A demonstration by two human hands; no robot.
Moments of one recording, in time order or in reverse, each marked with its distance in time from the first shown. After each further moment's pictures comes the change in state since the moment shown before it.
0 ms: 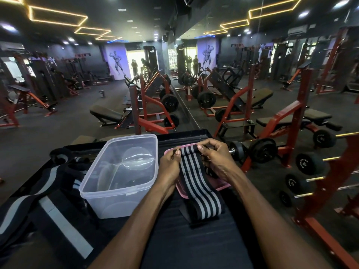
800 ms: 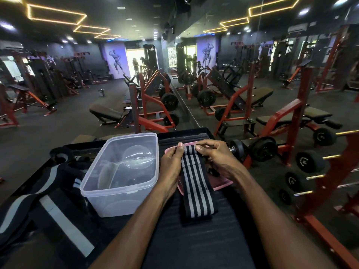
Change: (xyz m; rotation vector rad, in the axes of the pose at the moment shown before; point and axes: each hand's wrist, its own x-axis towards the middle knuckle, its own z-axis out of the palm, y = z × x) left_hand -0.002 -0.001 0.002 -0.056 0.024 -0.009; right_hand -0.008 -0.009 -0.005 -0.031 -0.144 0.012
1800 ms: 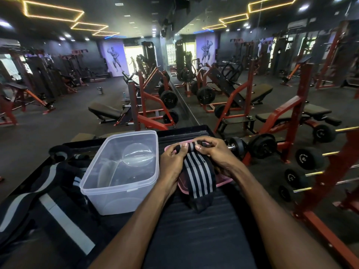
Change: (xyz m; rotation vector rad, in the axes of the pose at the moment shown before) left_hand -0.002 0.002 0.000 -0.013 0.006 0.010; right_hand 0.004 0.003 -0.001 -0.041 -0.047 -0.025
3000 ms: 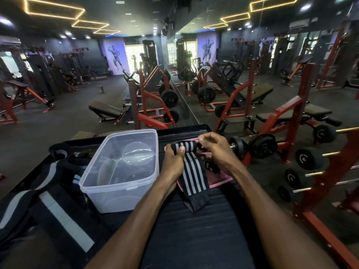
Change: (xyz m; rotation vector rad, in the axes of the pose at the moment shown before) left_hand 0.005 -0.007 0.002 0.116 -0.028 0.032; right_hand 0.003 0.003 0.002 -0.030 0.145 0.006
